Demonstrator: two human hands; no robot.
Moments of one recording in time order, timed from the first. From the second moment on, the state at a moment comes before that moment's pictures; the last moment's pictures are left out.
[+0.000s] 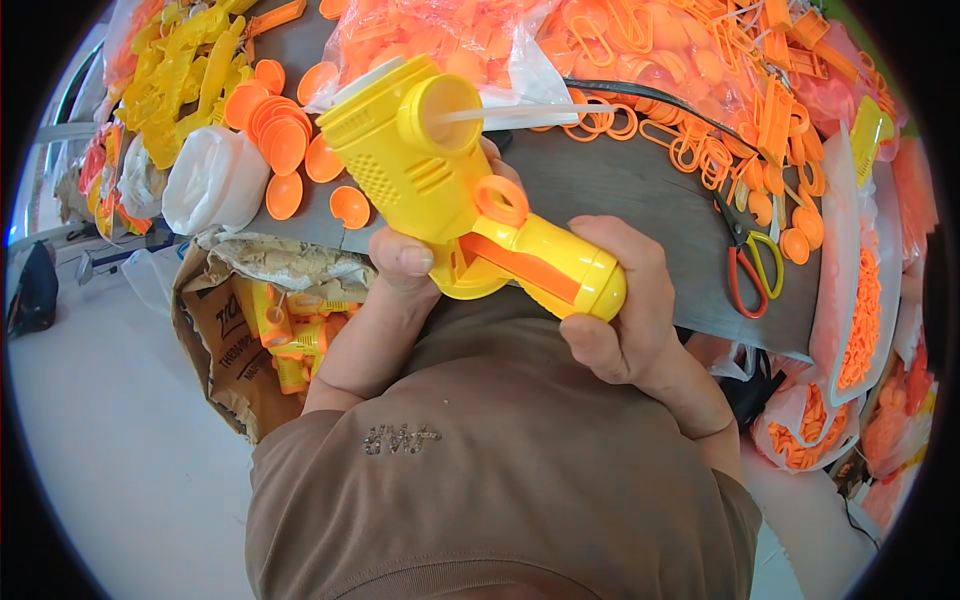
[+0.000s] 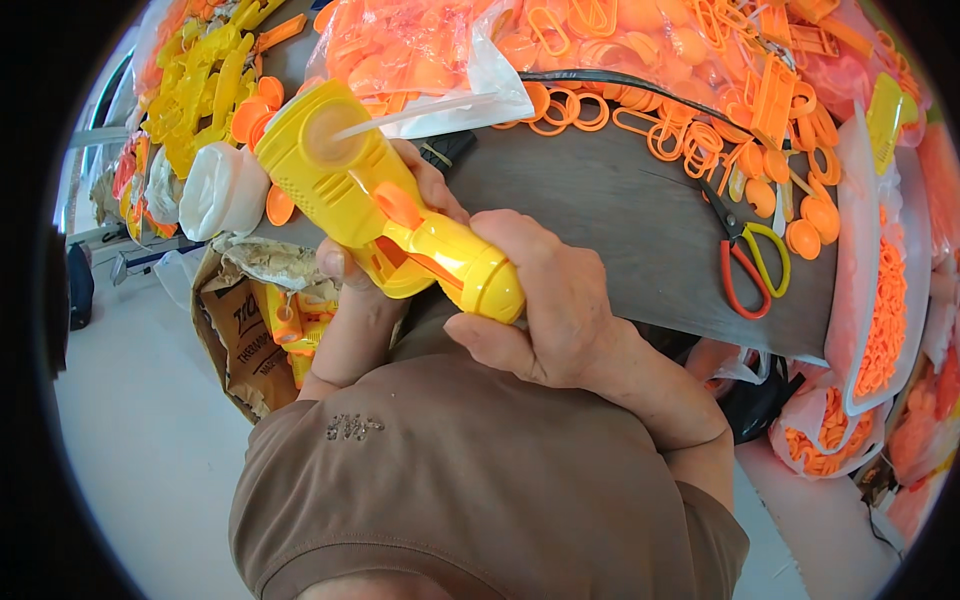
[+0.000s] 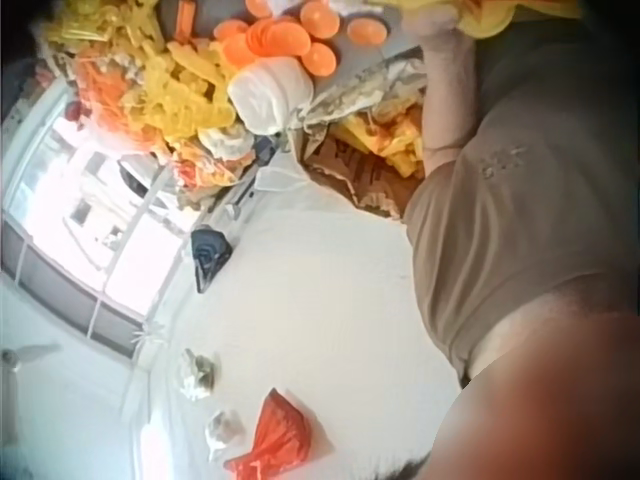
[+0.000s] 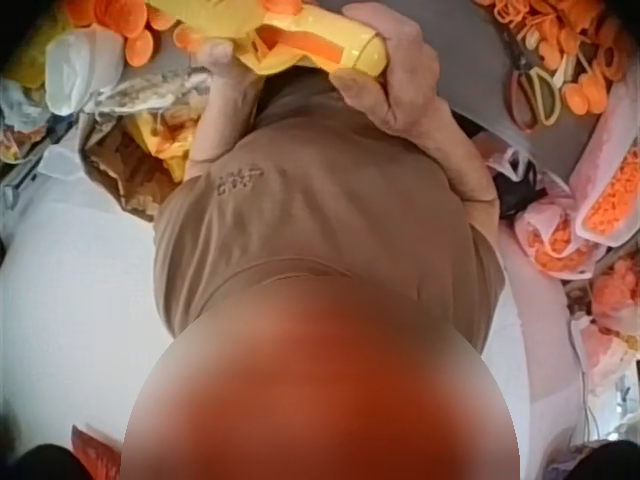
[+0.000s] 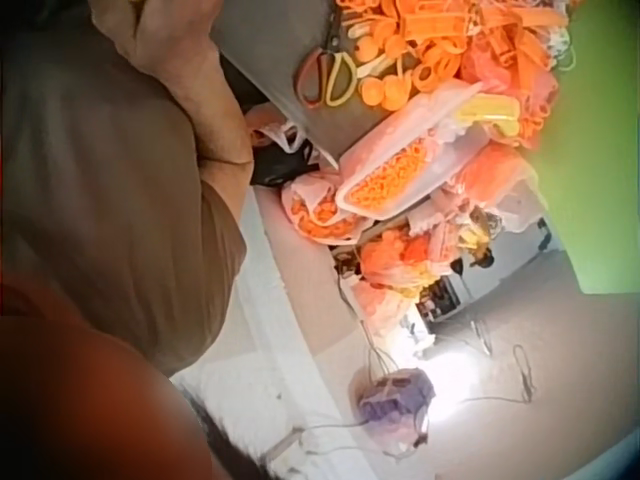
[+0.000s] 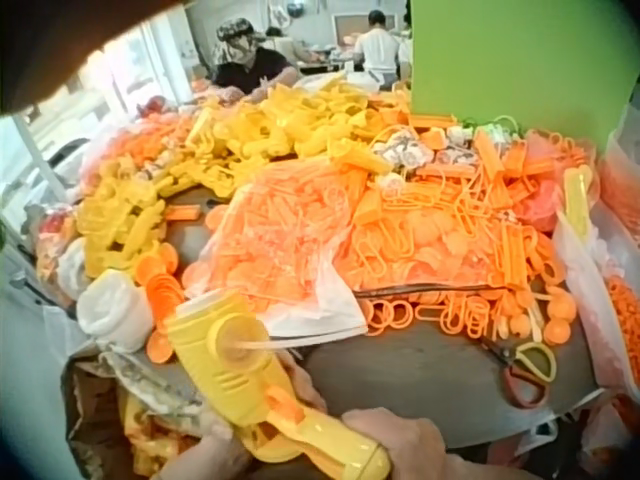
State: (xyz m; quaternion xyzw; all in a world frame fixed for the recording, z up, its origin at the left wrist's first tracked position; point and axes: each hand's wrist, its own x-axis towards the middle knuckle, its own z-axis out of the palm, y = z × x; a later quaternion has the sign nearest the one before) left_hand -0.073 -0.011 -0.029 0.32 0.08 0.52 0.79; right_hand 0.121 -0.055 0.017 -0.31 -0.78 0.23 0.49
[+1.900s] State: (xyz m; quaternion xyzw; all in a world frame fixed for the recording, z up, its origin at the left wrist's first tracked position) left_hand -0.044 0.000 -0.011 0.39 0.30 0.52 0.69; right_hand 0.292 -0.036 0.028 -0.76 -0.62 0.09 0.19
